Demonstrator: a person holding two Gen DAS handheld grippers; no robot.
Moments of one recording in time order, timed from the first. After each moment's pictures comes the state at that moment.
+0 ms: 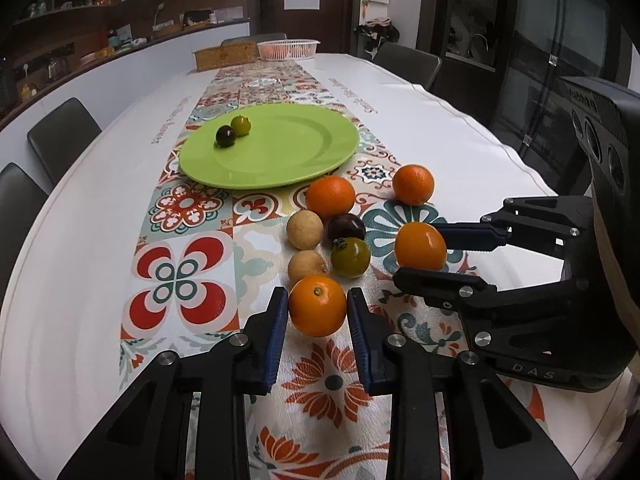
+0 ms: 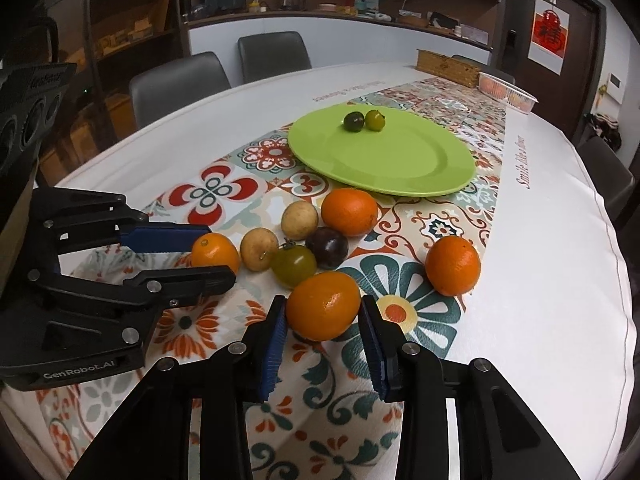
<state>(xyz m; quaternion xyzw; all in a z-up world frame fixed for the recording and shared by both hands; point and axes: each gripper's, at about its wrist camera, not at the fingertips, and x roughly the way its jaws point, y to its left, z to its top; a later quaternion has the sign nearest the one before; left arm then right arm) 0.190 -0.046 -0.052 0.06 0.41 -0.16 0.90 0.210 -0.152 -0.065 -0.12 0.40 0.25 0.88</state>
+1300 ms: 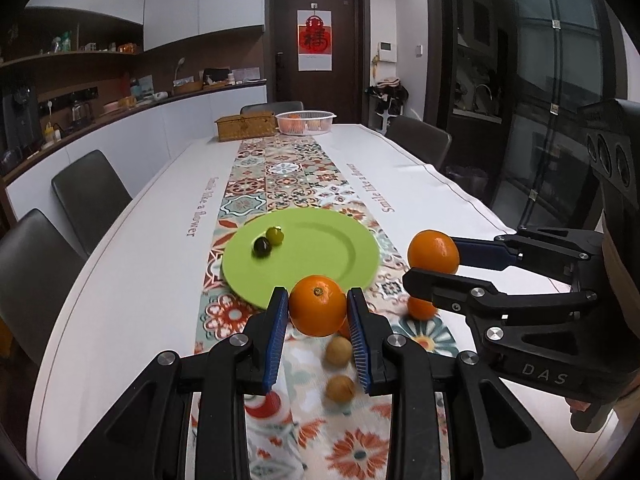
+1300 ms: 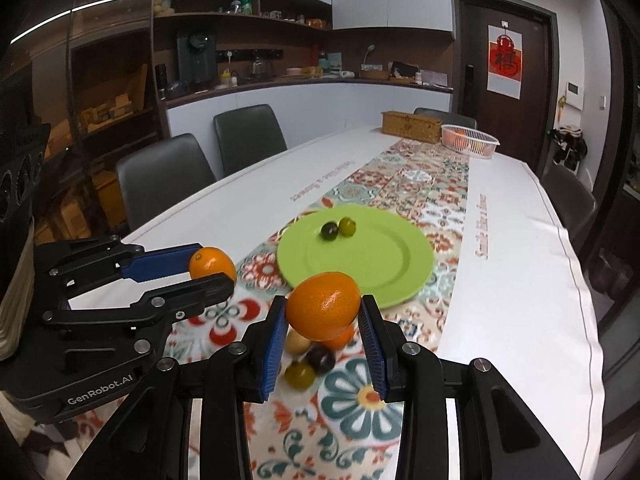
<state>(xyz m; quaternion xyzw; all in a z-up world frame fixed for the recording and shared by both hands) 0.217 -0.026 0.033 0.05 0.31 -0.14 0.94 0.225 -0.152 0.028 -0.05 0.31 0.21 0.93</state>
